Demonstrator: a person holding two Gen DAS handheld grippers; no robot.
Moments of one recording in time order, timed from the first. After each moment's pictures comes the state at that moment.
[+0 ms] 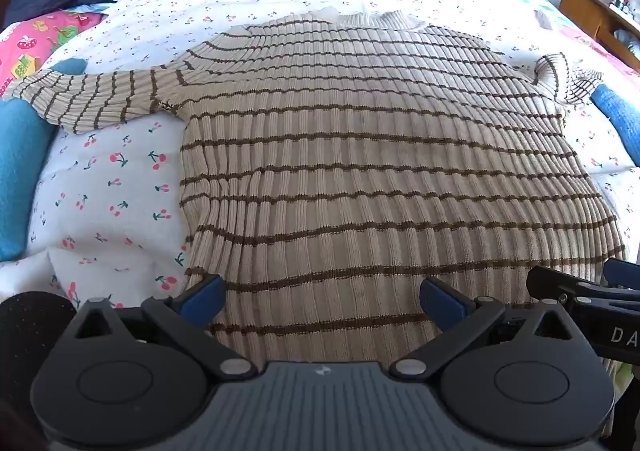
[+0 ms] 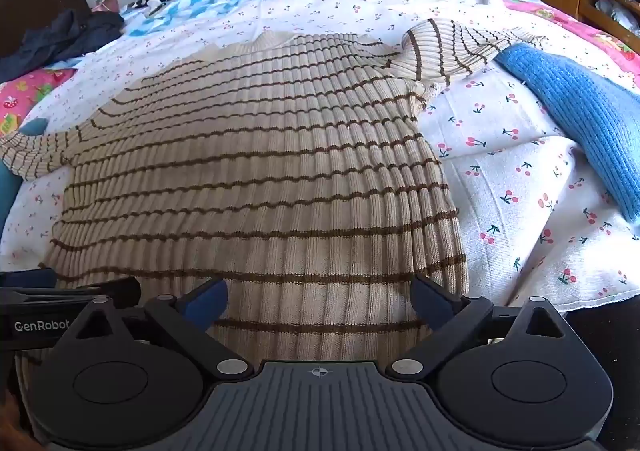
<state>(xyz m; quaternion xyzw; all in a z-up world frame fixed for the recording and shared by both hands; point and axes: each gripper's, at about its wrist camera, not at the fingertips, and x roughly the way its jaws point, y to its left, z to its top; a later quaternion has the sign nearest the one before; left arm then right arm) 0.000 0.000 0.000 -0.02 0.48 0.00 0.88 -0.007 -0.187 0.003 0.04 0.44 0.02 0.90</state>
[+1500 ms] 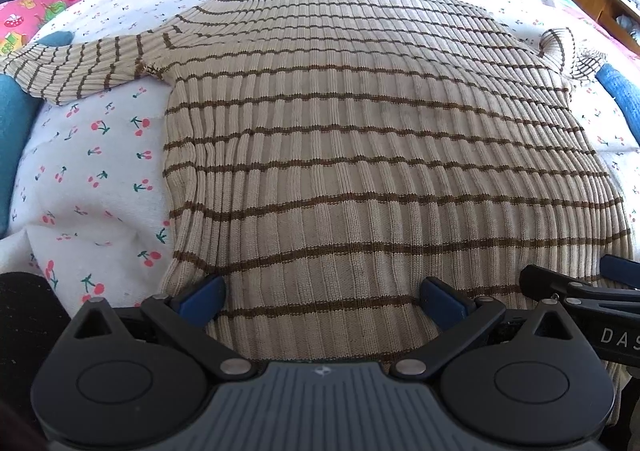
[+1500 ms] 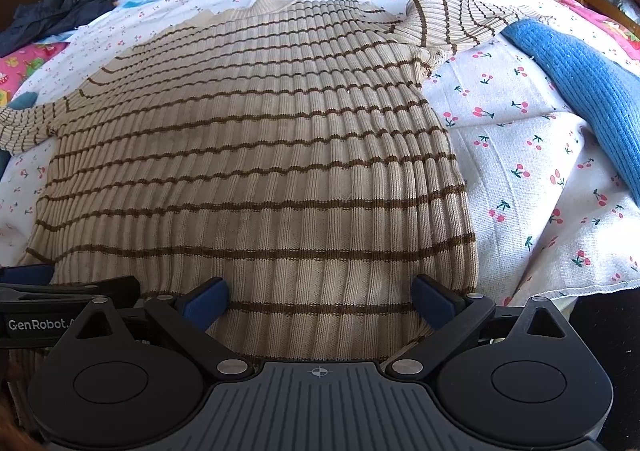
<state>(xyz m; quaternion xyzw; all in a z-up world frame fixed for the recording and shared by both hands) 0.005 0.004 -0.017 -0.02 0.52 -0.01 0.86 0.000 -0.184 -0.013 0.03 0.48 0.02 0.88</state>
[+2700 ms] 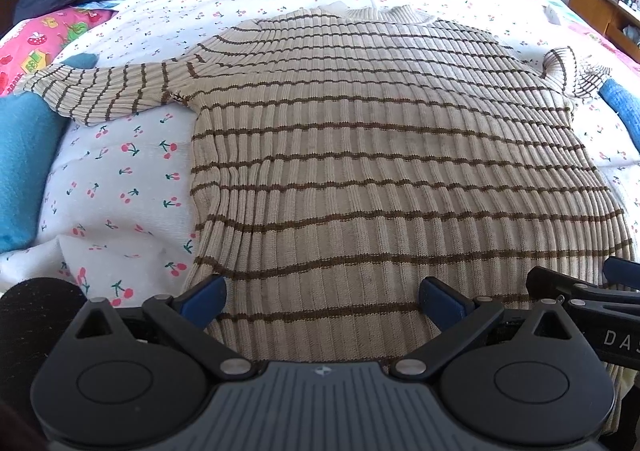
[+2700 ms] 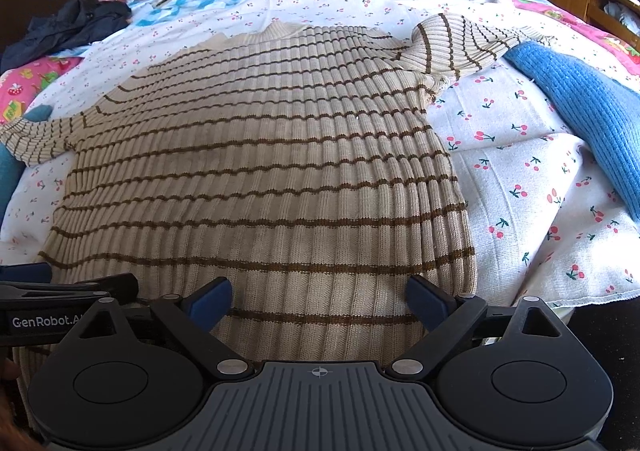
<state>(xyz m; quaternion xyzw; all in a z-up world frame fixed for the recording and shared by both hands) -0.006 0.002 -0.001 -0.01 0.48 0.02 0.87 -0.009 -0.184 0.000 0.03 0.45 0.03 0.89</state>
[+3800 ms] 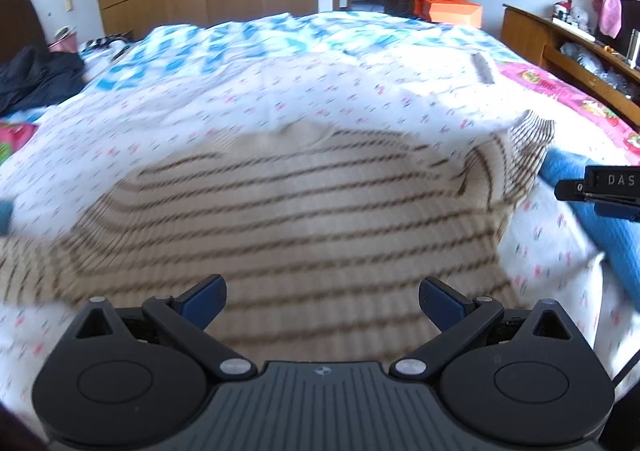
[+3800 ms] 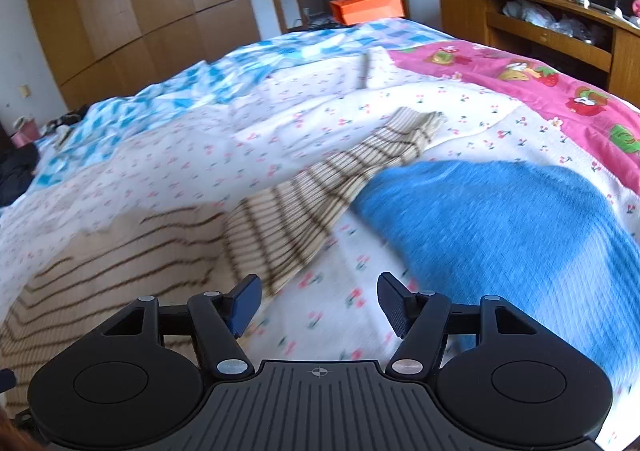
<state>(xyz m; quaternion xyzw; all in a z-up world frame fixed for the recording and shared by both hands) 0.098 -0.080 0.054 0.02 0.39 -0.07 0.92 0.119 -0.337 0.054 0.13 0.36 -0.10 0.92</state>
